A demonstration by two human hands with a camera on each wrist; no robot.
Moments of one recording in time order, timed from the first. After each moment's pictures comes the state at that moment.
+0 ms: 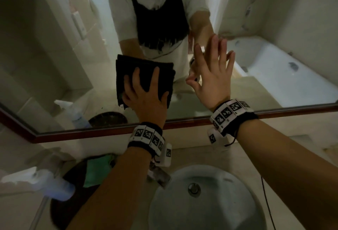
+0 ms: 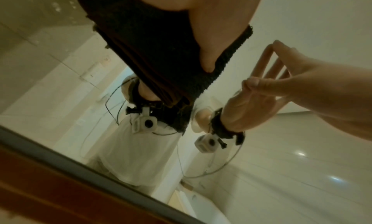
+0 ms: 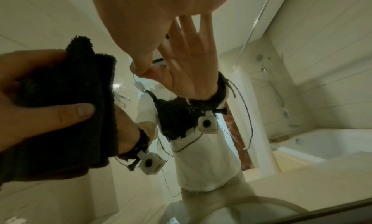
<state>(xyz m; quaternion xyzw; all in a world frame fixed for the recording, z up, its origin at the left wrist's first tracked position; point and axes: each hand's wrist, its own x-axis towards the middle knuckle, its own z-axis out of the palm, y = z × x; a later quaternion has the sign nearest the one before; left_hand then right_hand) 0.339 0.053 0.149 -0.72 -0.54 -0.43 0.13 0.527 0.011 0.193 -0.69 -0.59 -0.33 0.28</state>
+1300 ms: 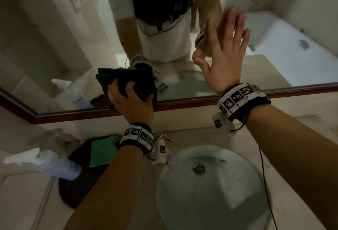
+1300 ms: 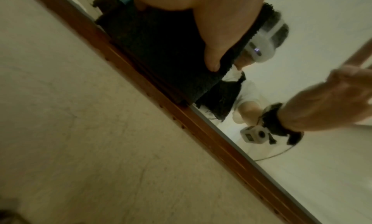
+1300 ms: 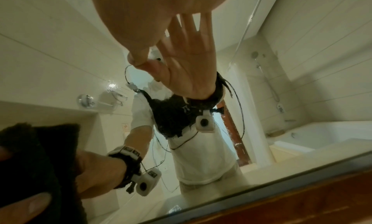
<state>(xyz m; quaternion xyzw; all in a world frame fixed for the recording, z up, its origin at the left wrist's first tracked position) 0.277 0.065 0.060 -0.66 -0.59 -0.47 0.03 0.515 0.011 0.170 -0.70 -0.57 -0.30 0.30</state>
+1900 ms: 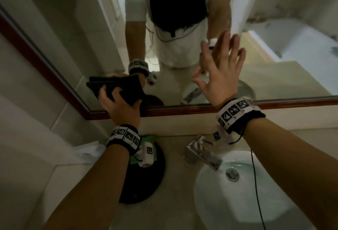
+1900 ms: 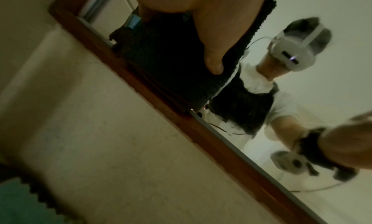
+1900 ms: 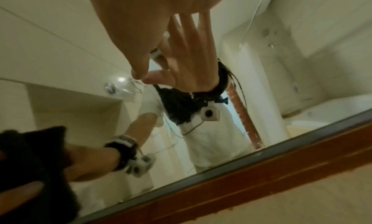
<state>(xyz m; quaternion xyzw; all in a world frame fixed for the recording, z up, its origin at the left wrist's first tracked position) 0.093 0.116 0.074 -0.62 -0.63 -0.47 0.00 0.371 0.046 0.154 -0.70 -0.60 -0.29 0.27</state>
